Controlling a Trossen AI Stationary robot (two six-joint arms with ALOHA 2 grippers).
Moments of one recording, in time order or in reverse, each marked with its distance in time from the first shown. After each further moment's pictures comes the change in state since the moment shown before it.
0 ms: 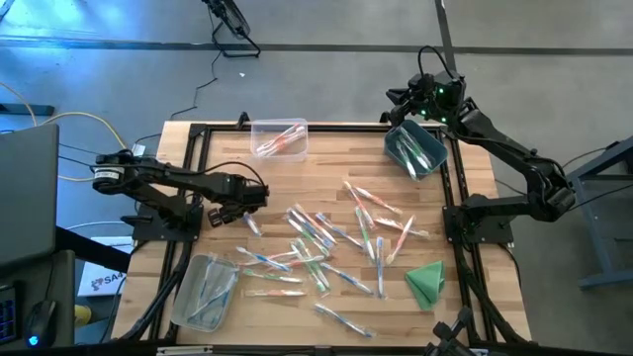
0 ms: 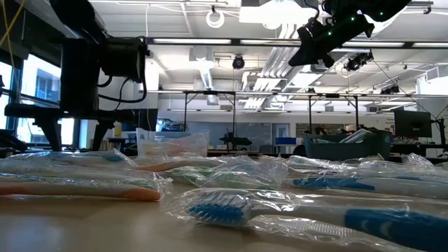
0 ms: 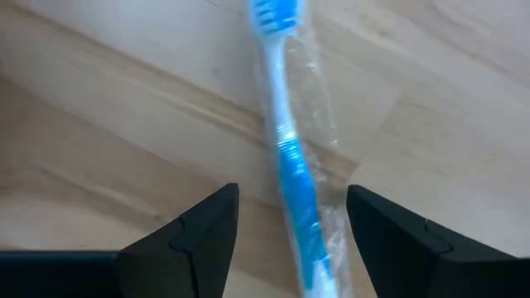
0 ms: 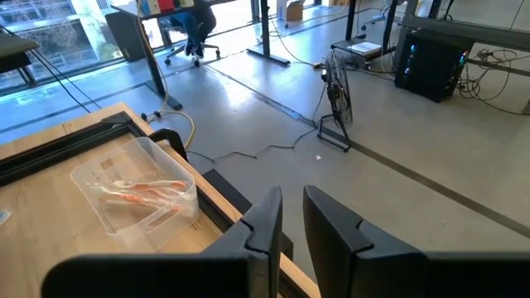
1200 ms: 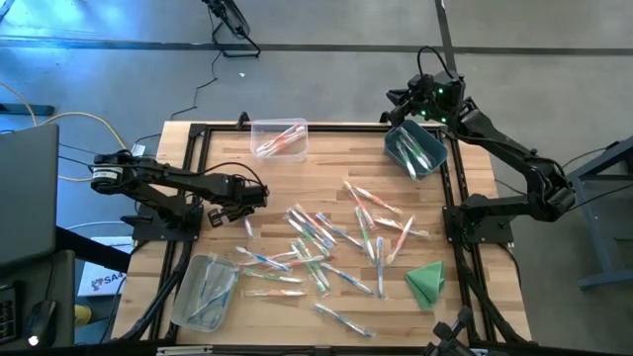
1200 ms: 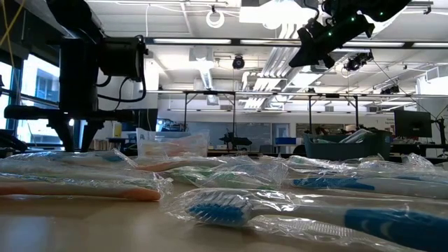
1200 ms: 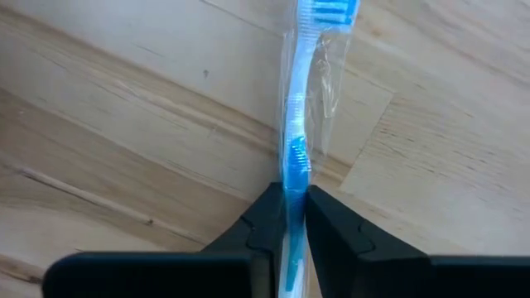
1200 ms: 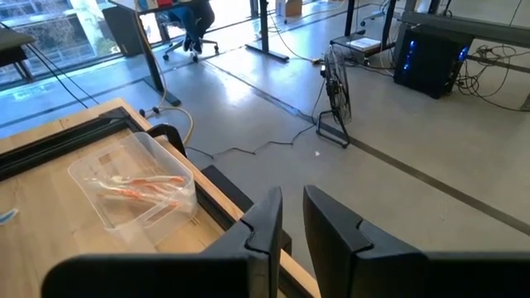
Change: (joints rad) left arm 0.000 -0.001 -0.020 0.045 -0.012 0.003; right arm 0.000 0.000 0.000 -0.014 0.004 -0.005
